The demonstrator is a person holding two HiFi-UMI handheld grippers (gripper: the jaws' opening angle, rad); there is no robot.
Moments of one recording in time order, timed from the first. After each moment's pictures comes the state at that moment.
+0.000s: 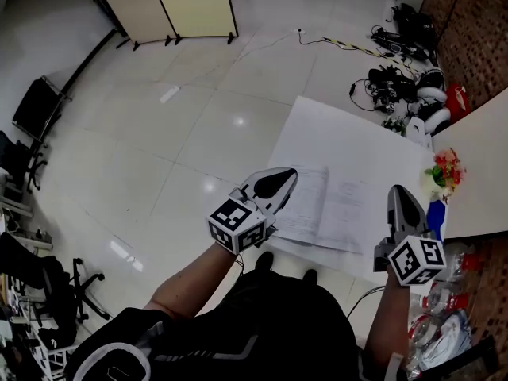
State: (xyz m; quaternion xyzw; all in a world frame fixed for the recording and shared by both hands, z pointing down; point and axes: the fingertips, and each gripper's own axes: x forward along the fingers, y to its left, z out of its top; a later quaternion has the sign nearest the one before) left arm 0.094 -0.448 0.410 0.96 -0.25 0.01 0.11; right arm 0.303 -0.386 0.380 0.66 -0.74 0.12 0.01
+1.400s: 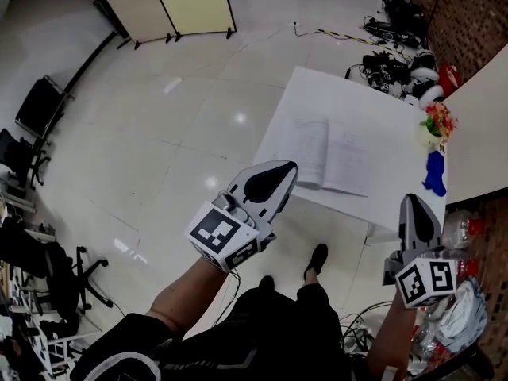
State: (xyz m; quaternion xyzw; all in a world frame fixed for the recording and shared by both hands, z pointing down) left arm 0.047 -0.238 0.339 0.96 -0.26 -0.03 0.05; right arm 0.255 -0.160 0.354 0.67 -0.73 0.06 0.03
